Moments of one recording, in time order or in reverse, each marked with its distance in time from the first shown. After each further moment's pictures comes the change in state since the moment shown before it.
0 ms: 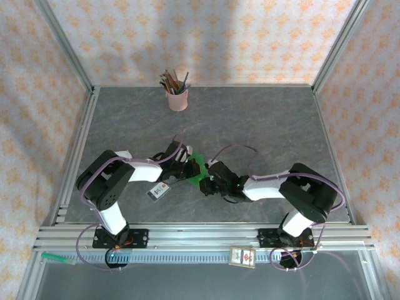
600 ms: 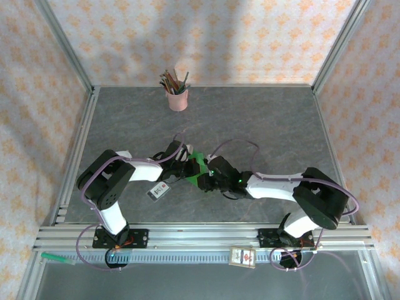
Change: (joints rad) left arm 0.001 0.006 0.006 0.009 -0.019 0.044; right arm 0.000 -0.101 0.065 -0.124 -0.032 -0.008
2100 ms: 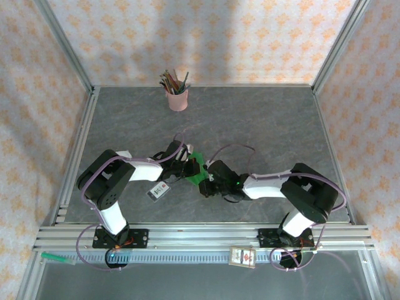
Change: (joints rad) left arm 0.000 0.000 0.006 -0.009 -0.009 0.008; right arm -0.006 0.087 -0.054 0.056 -0.051 -0.025
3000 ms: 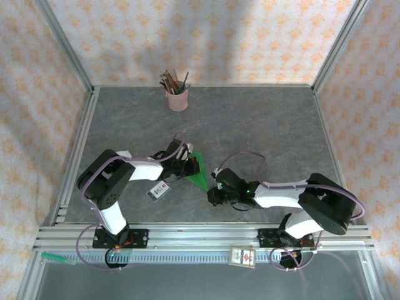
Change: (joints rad) left arm 0.001 0.002 0.016 -0.022 -0.029 0.013; right arm 0.031 -0.175 -0.134 -0.078 -0.004 0.049
